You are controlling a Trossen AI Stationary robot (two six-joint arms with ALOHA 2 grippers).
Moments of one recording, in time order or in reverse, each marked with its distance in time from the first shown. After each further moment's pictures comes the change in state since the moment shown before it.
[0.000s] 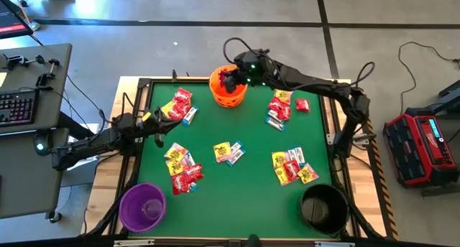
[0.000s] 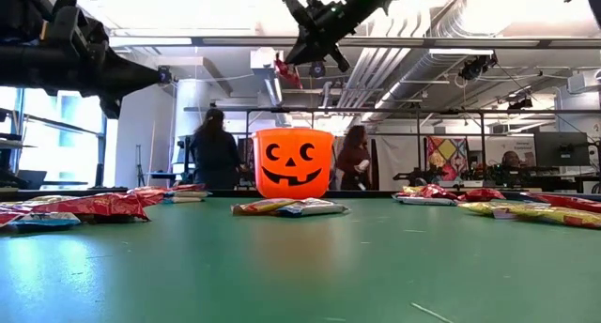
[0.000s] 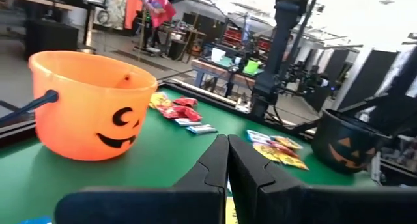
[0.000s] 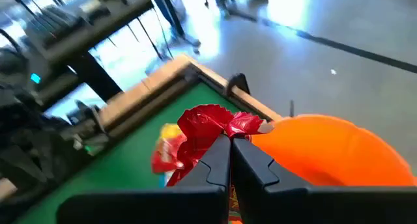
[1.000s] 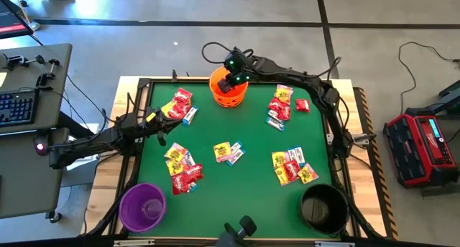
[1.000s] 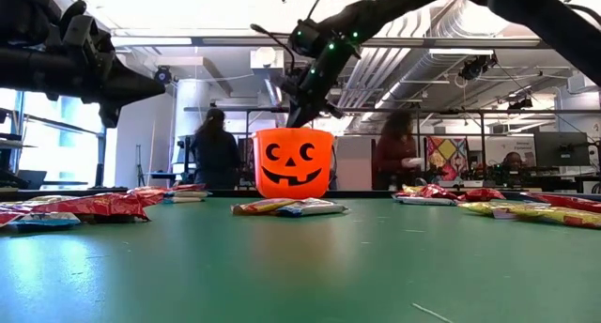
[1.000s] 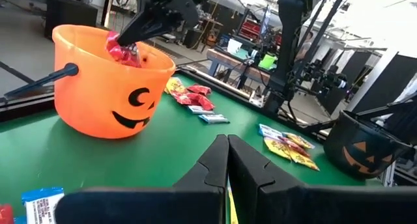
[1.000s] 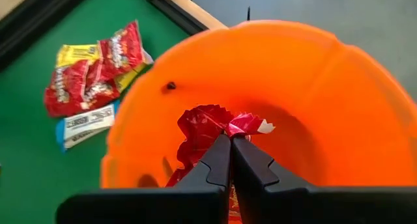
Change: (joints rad) left arm -0.008 0.065 0.000 0.003 -0.058 -0.070; right arm -0.094 0.357 0.313 -0.364 -0.049 -0.025
